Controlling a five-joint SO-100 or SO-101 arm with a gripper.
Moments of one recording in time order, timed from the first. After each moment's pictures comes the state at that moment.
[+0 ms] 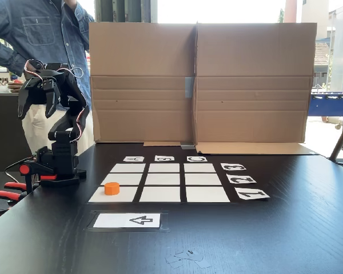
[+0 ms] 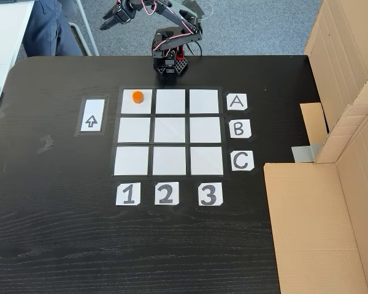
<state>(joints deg) 92.3 159.5 122.4 75.7 -4.3</state>
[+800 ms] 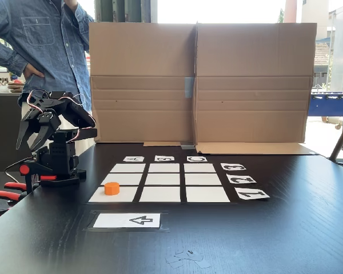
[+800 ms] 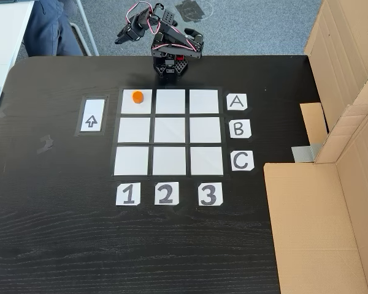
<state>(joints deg) 98.0 183.4 154.8 75.8 -5.6</state>
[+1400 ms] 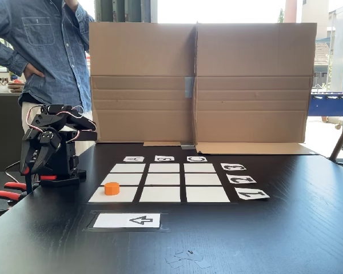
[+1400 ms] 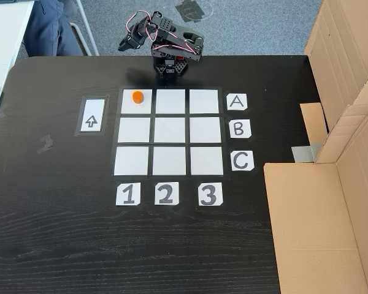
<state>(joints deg) 98.5 189.0 167.4 71.2 -6.2</state>
